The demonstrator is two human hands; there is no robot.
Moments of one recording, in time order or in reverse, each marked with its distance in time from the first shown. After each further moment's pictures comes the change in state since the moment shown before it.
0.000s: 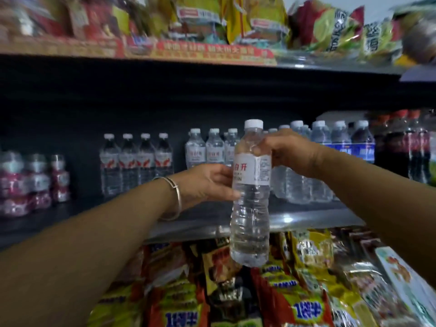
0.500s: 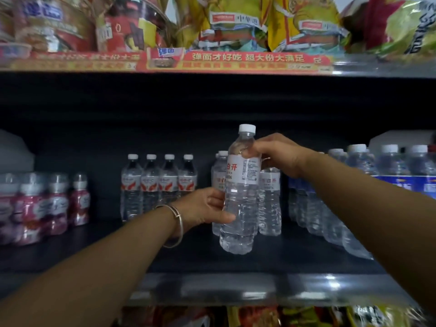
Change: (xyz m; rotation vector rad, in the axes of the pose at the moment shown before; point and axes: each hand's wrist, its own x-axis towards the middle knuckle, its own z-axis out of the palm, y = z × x) left_hand 0.047 -0.045 -0.085 0.112 0.274 -0.085; right_hand 0.148 0.016 0.017 -0.038 -0.008 -0.067
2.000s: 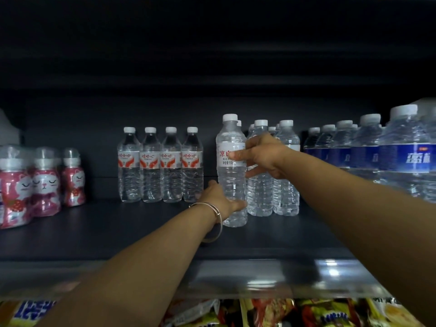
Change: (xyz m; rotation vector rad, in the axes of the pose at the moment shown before) left_hand 0.080 -0.086 0.017 0.300 0.354 -0.210; right_hand 0.050 0.063 0.071 0.087 0.111 0.301
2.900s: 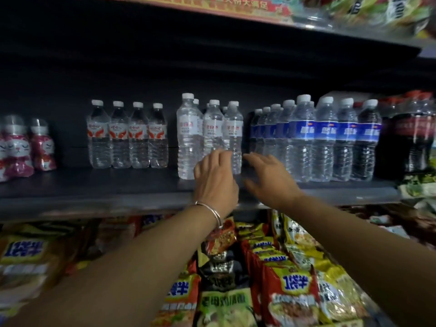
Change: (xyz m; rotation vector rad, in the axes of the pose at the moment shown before) left_hand -0.171 0.064 0.040 0.315 0.301 0.570; right_hand -0.196 0.066 -0.046 -1.034 0.266 -0.372
